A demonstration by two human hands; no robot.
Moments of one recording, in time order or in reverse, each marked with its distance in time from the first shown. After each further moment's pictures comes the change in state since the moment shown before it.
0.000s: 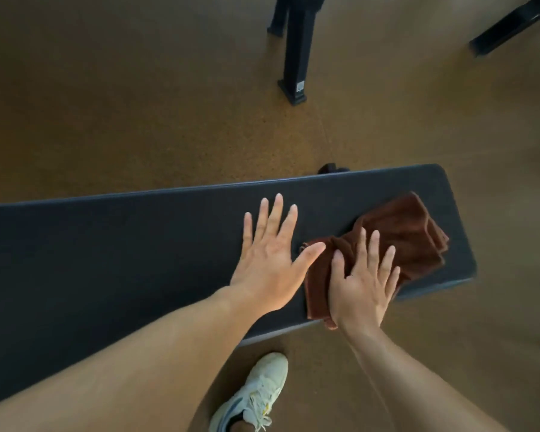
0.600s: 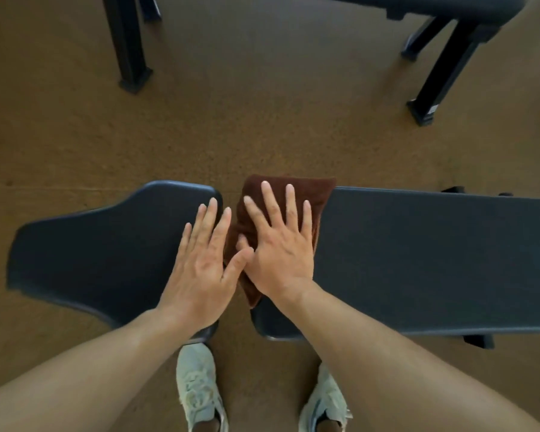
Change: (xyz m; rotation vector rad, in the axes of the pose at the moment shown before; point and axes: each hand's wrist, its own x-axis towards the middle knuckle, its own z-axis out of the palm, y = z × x) left_hand -0.258 -0.316 -0.170 -0.052 0.341 -0.241; right_hand -0.235 -0.374 0.118 -0.190 -0.177 -0.882
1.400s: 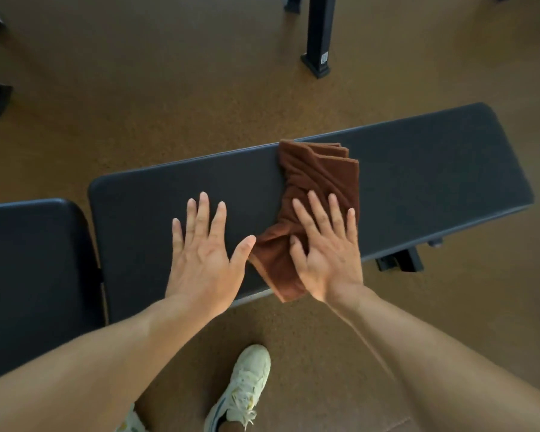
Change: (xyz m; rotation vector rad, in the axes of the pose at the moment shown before) left_hand 0.016 0.179 0.128 0.278 -0.176 0.065; right_hand -0.150 0.261 -0.014 0.032 0.054 0.357
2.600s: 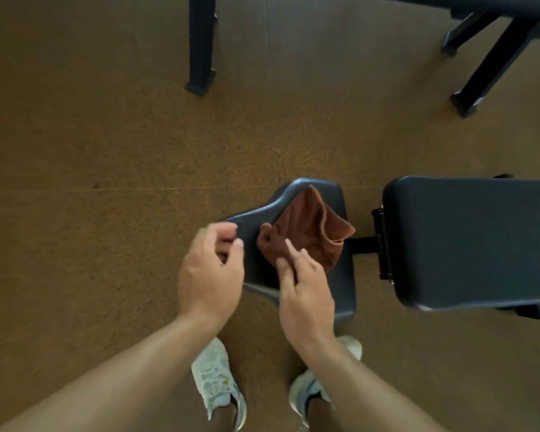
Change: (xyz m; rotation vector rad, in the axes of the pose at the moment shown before) left_hand -0.144 -0.422 -0.158 -0.674 0.479 -0.346; right_hand -0.093 -0.528 0.077 0.705 -0.106 0.122
